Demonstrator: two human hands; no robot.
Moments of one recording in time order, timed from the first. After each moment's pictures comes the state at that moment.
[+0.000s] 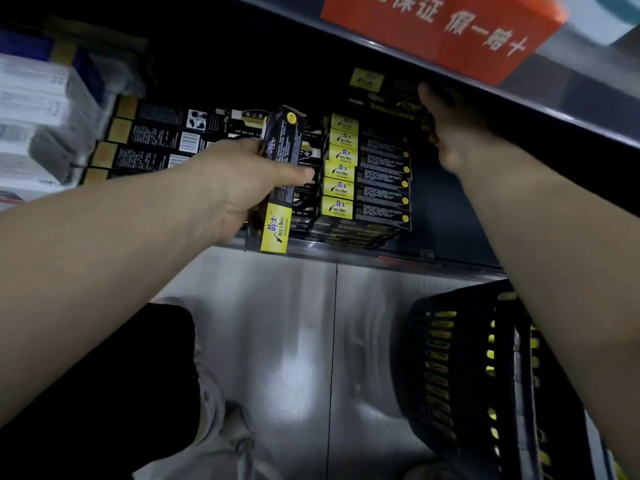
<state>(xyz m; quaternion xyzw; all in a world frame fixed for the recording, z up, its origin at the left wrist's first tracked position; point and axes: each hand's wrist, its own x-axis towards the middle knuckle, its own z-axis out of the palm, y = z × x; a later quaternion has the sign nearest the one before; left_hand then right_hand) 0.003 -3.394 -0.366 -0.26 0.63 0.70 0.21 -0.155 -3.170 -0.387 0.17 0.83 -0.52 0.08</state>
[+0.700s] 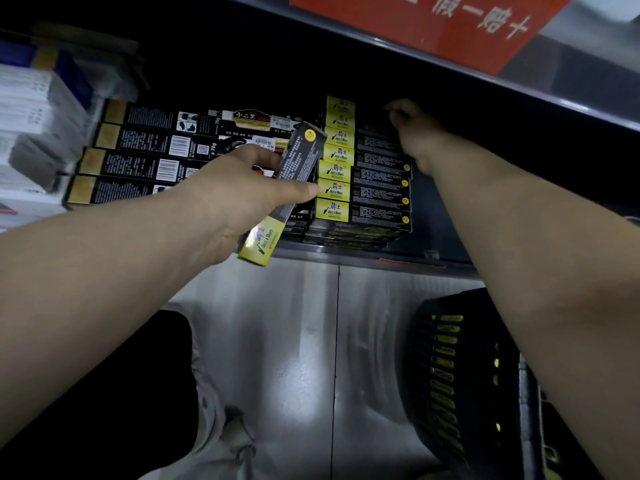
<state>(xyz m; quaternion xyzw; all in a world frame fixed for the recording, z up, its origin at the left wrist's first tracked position) 0.004 -3.382 -0.373 -0.26 0.69 0.65 0.20 -0.180 -3.172 -0.445 0.07 0.91 -0.37 0.16</state>
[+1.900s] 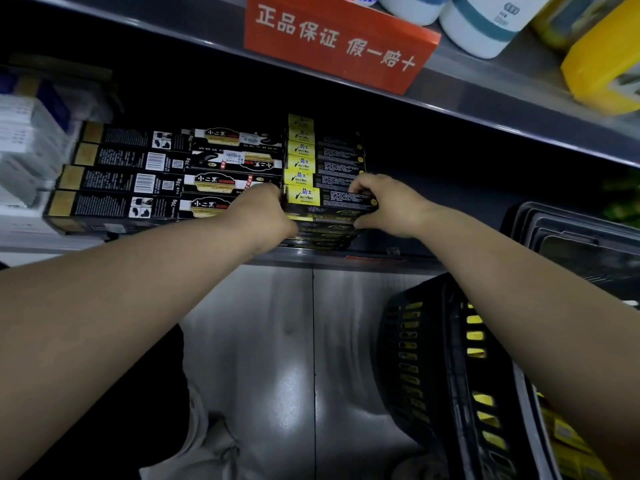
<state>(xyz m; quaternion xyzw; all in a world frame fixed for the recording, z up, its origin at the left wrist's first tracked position) 0.005 -3.342 -0.386 -0.13 0.84 0.46 0.25 -0.061 -3.144 -0.381 -0.12 0.95 -0.12 0.27</state>
